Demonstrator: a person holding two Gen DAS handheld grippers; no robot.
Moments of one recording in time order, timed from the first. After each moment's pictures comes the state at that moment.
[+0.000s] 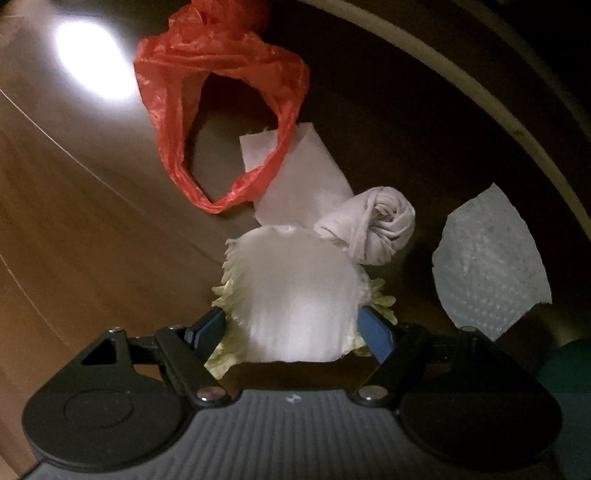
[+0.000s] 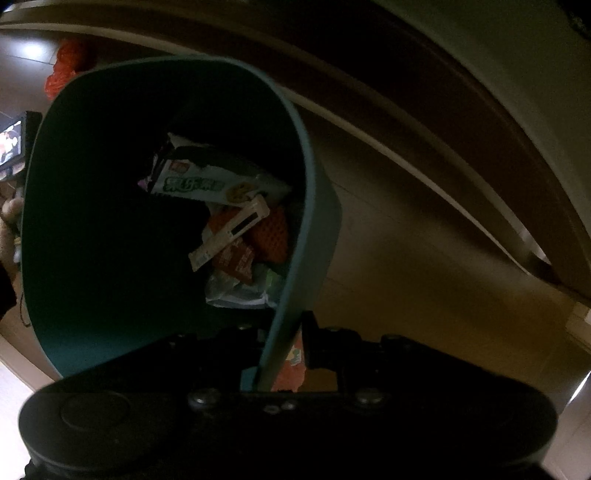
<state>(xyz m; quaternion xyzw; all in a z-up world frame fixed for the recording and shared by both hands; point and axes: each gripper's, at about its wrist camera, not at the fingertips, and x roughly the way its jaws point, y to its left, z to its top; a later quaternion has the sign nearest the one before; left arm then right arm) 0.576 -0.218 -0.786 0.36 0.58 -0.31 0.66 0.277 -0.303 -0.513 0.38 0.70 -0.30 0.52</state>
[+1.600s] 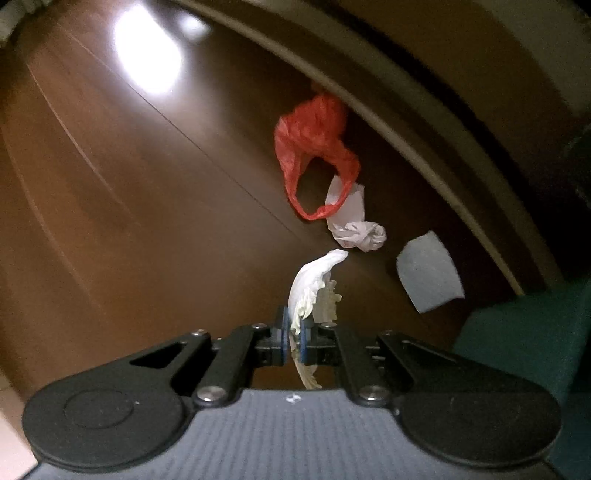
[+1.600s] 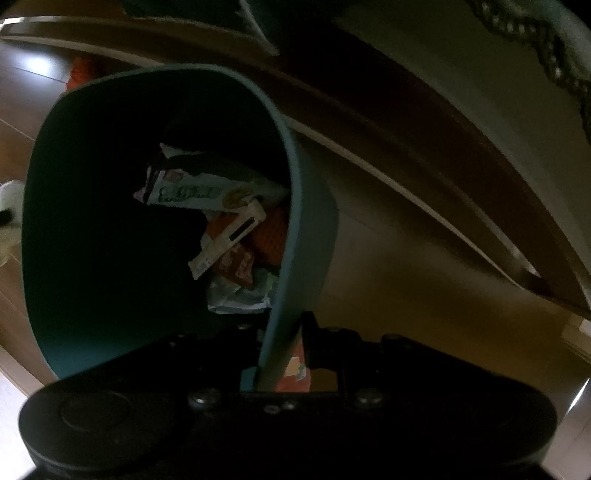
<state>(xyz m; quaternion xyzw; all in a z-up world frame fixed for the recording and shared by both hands) 0.596 -0.103 -0.550 0.26 0.59 -0.30 0.70 0.278 -0.314 -0.514 0.35 0.69 -0.31 0.55</state>
